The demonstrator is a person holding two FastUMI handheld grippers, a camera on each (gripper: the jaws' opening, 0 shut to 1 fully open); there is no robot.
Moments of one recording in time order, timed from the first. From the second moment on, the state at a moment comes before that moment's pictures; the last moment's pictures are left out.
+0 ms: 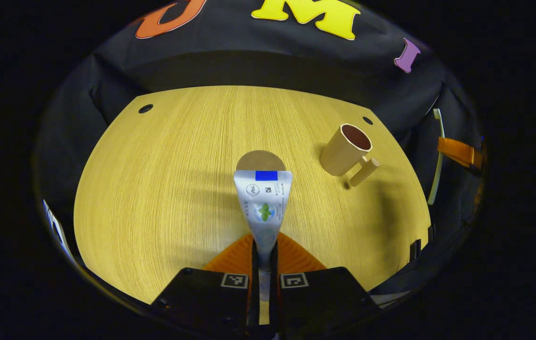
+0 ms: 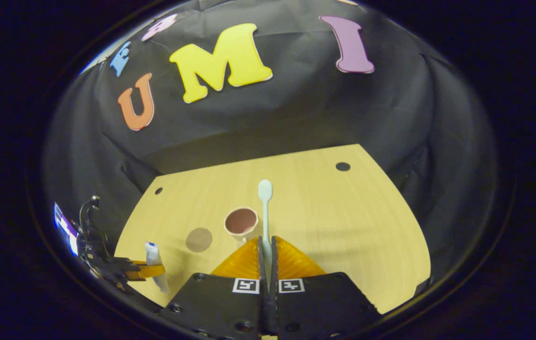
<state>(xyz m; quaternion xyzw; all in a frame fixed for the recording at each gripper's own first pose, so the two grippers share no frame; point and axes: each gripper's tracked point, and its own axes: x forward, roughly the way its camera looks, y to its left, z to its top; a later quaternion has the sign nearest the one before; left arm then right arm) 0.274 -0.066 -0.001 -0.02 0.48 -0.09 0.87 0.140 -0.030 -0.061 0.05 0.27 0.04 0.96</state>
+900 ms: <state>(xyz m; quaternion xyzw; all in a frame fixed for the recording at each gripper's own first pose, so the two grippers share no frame) 0.281 0.033 -0.004 -0.05 0.49 -0.05 0.87 0.292 0.044 -0.104 0.01 0.26 0.04 0.96</state>
